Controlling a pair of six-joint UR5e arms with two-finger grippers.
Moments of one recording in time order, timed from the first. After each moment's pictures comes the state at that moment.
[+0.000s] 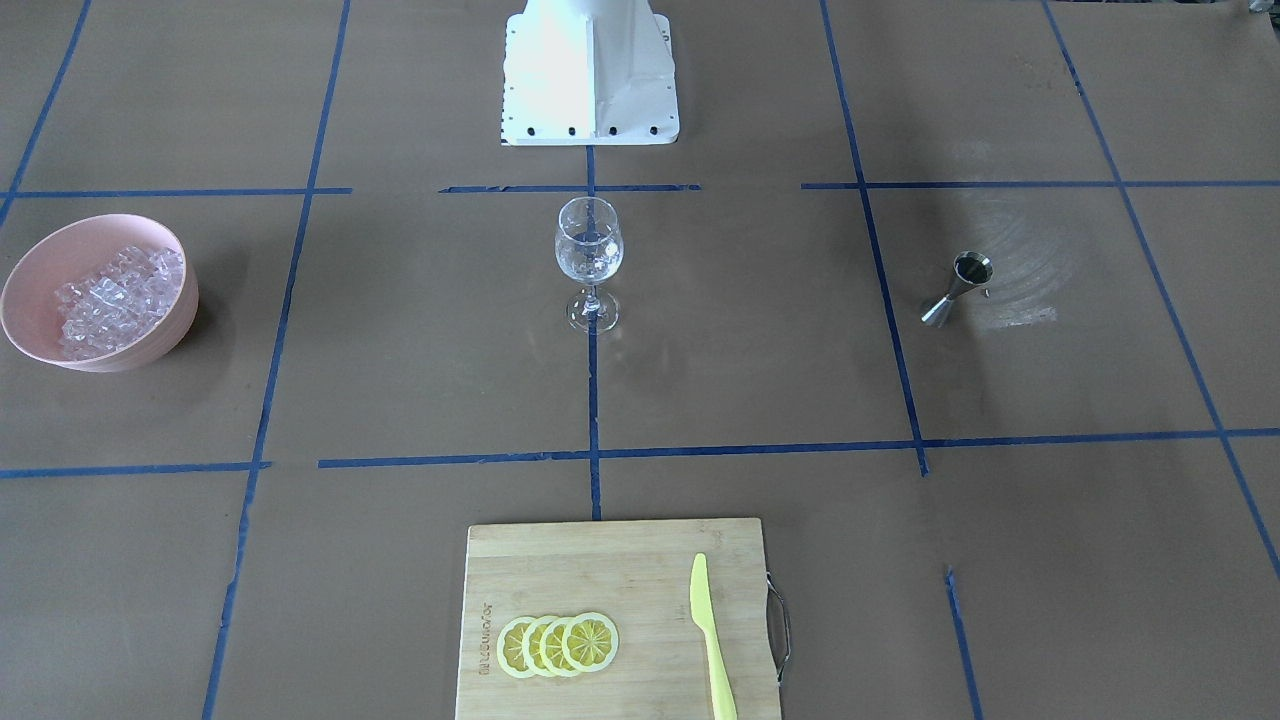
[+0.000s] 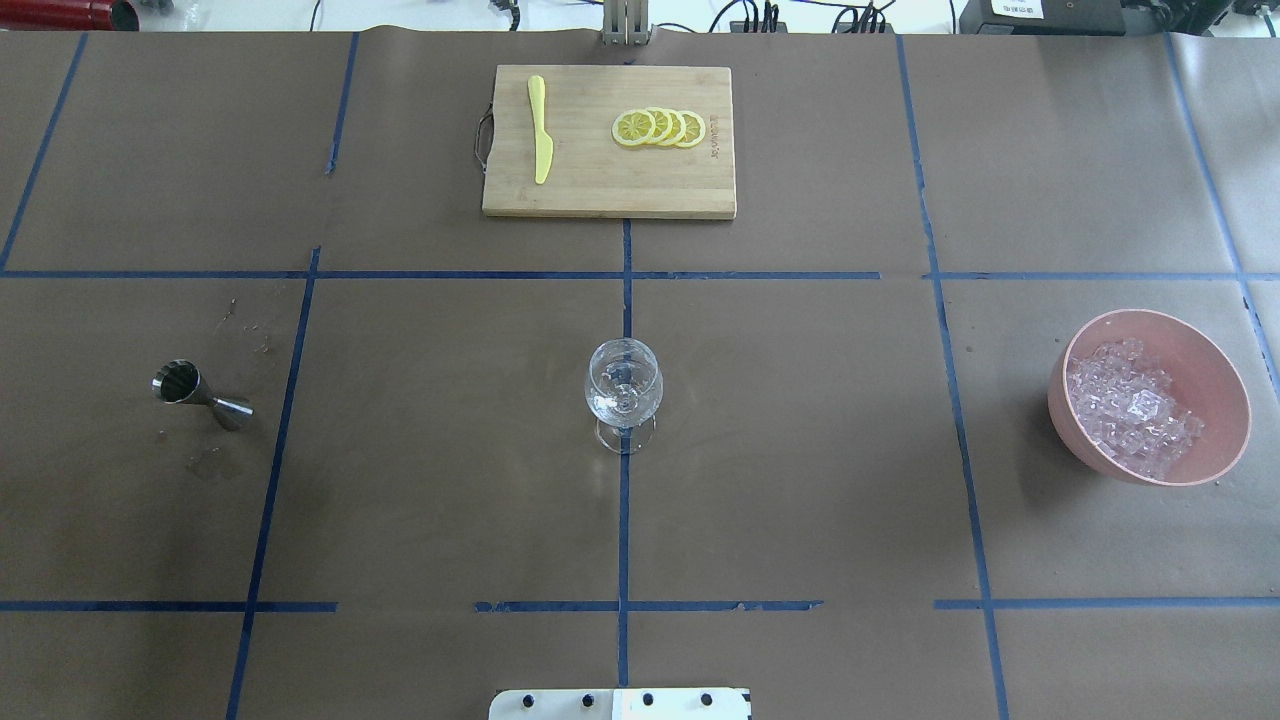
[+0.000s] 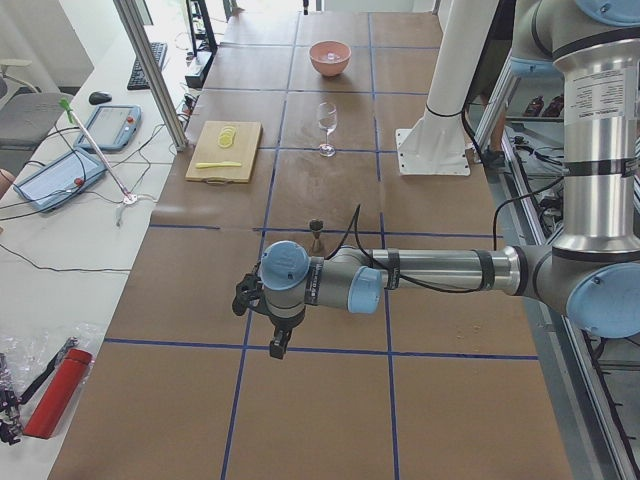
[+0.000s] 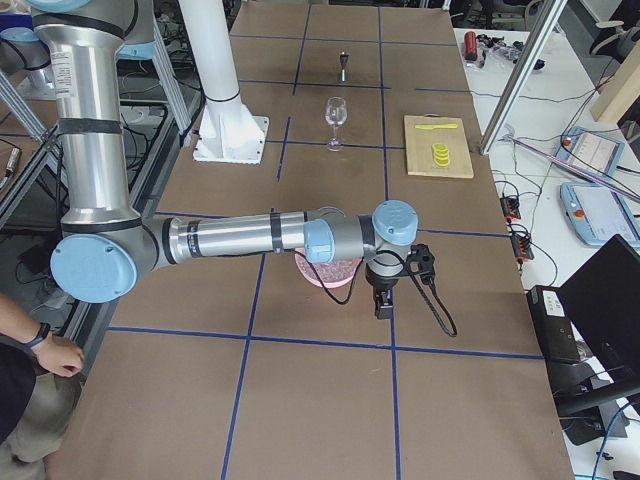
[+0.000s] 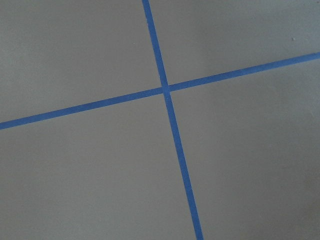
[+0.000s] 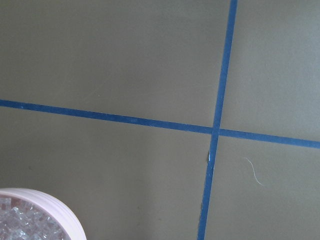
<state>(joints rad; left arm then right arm) -1.54 -1.46 -1.66 -1.74 -2.37 0.10 1.48 -1.53 1.65 -1.58 2.35 0.03</state>
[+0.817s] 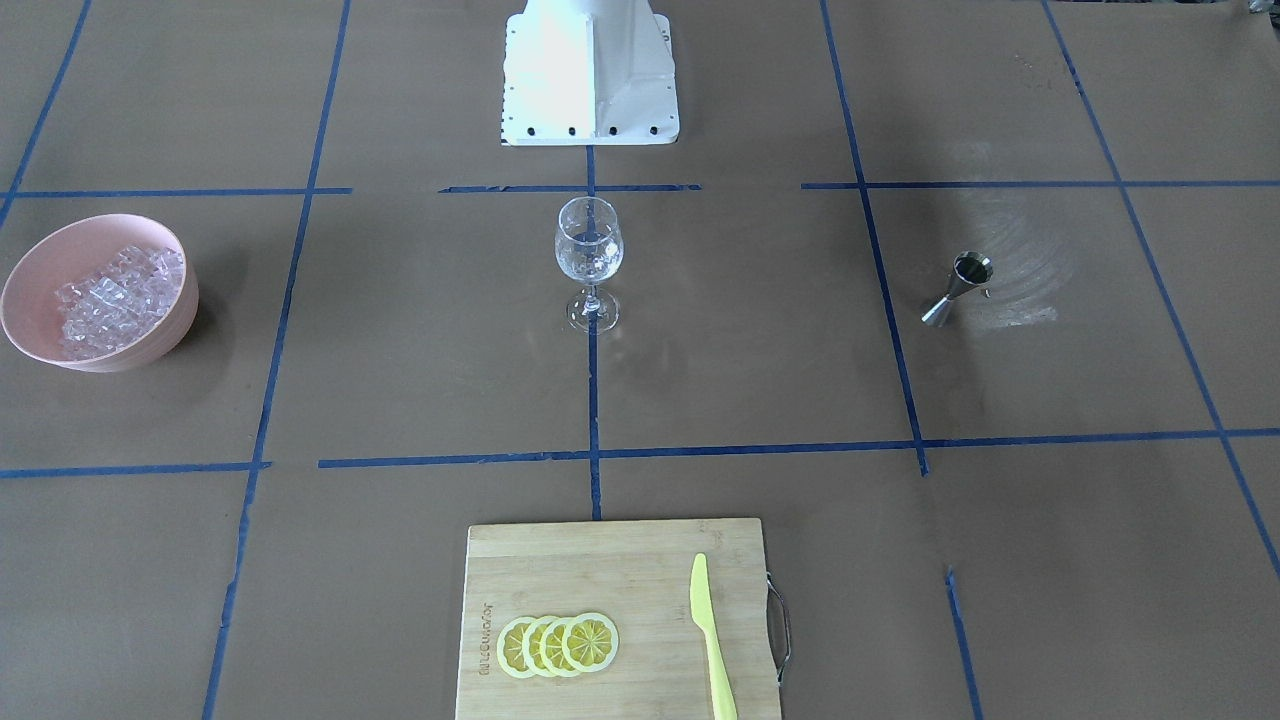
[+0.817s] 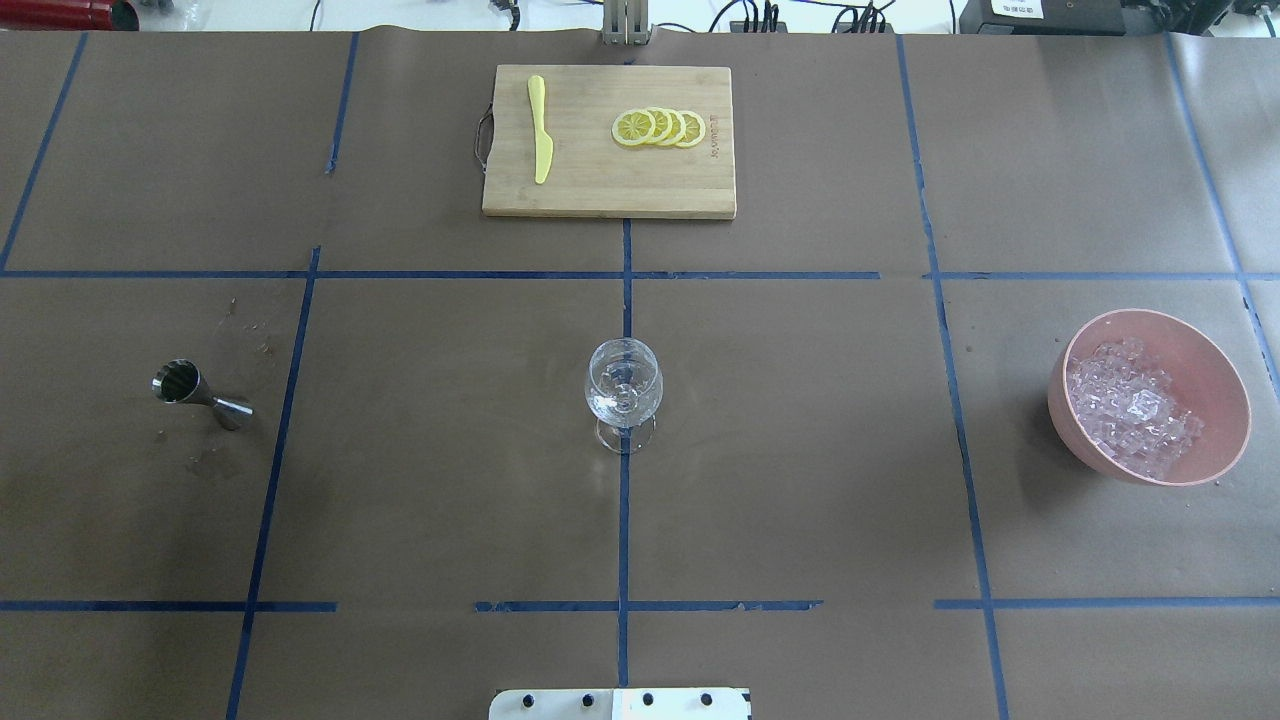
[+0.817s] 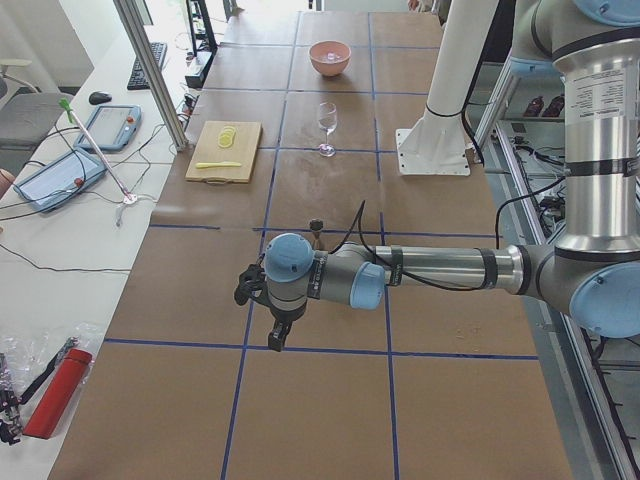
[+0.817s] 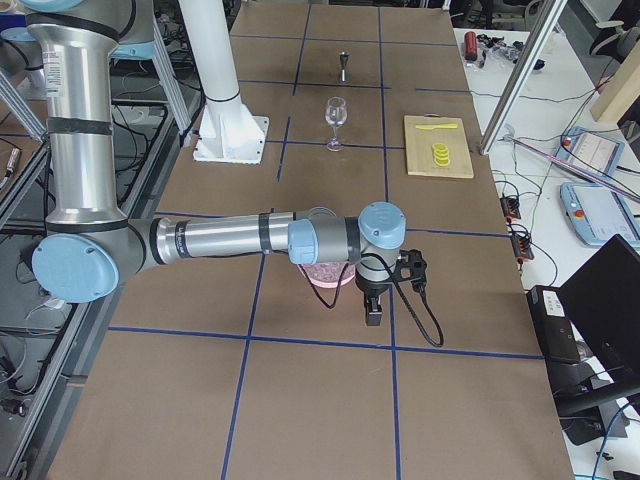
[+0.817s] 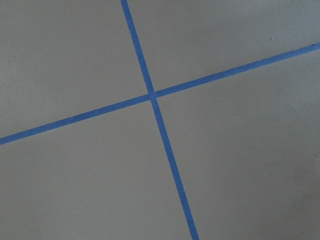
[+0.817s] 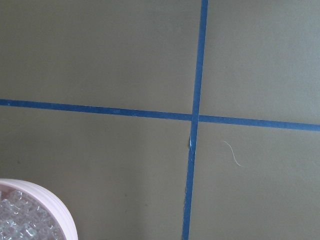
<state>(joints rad) -1.54 -1.45 -1.69 -1.77 -2.38 0.14 1.52 -1.57 1.70 -1.59 2.34 0.04</state>
